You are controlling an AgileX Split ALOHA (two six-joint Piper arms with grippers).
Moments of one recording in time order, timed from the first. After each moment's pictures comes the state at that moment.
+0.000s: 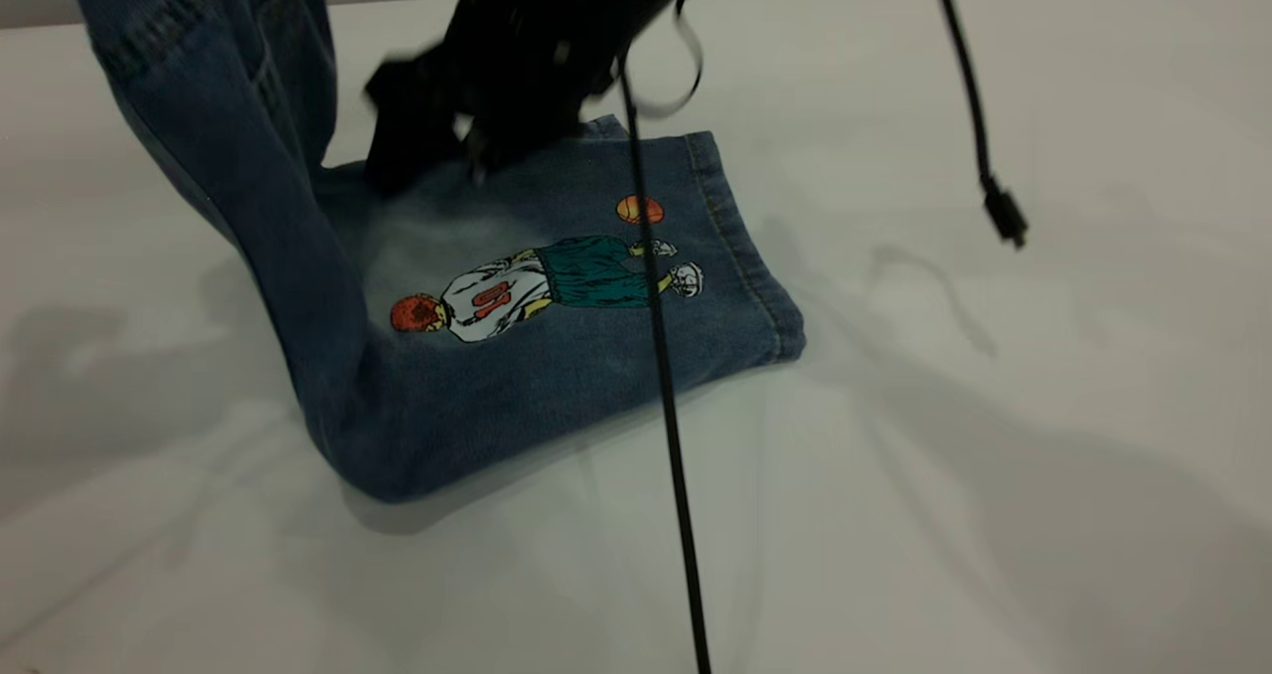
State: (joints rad) left arm 0.30 1.44 -0.73 -1.36 1.07 0.94; right arm 0.61 2.41 -1.75 0.99 0.55 -0.89
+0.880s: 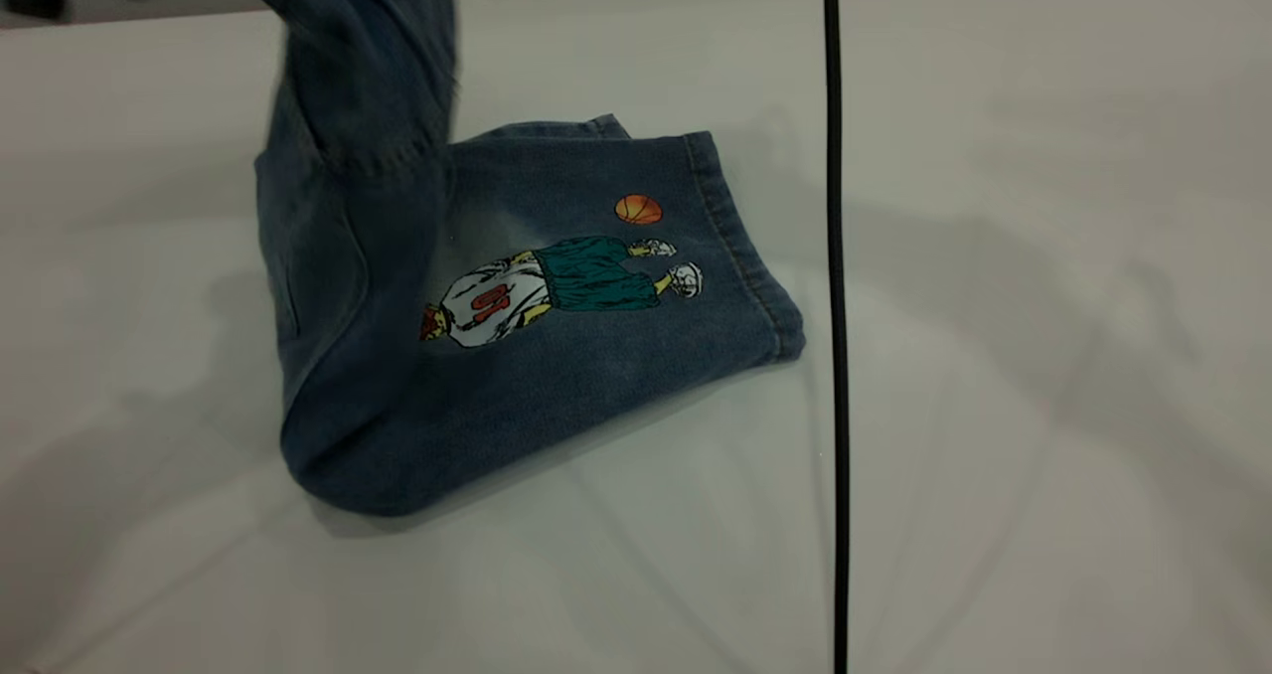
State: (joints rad) left arm -0.16 1.57 -0.73 -1.51 0.62 1.07; right arm 0.46 1.90 -1.75 0.94 0.67 -0.78
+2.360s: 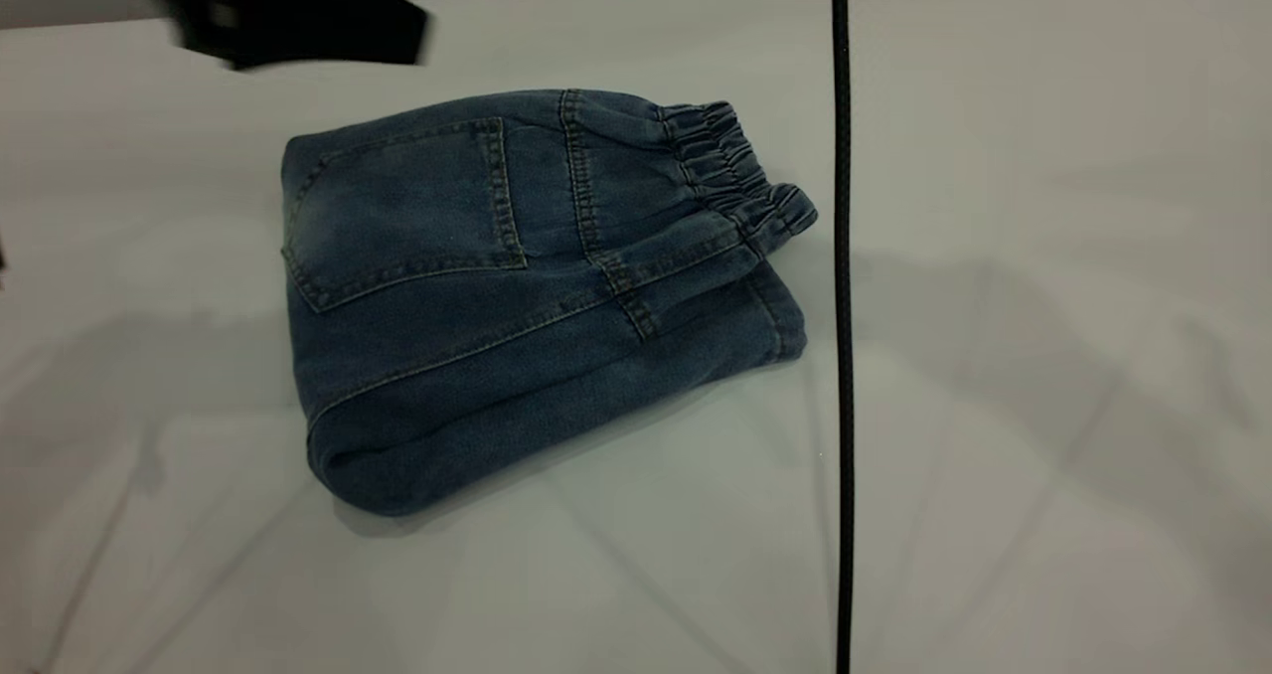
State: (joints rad) left arm -0.02 1.82 -0.96 -1.27 1.20 1.11; right arm 0.51 1.81 -1.75 0.68 0.89 -0.65
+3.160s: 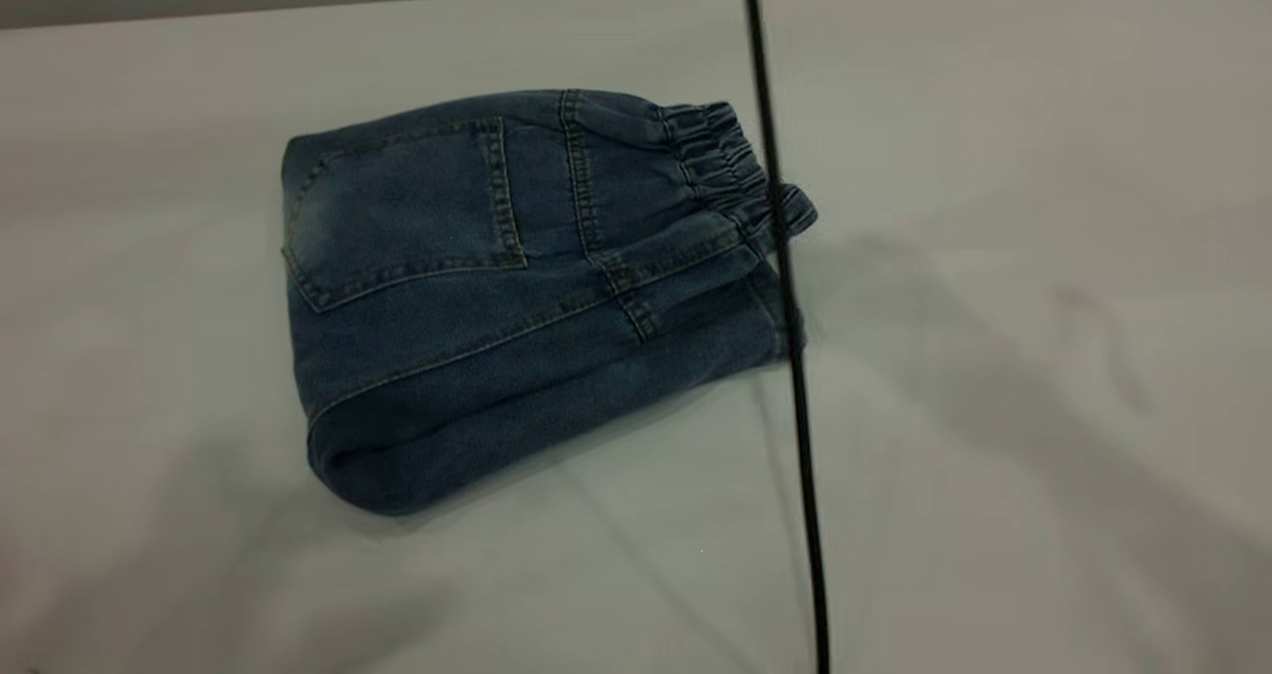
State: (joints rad) left arm 0.00 0.97 -0.96 -1.12 1.20 0.95; right arm 0.58 2.02 -1.75 0.74 0.97 -0.56
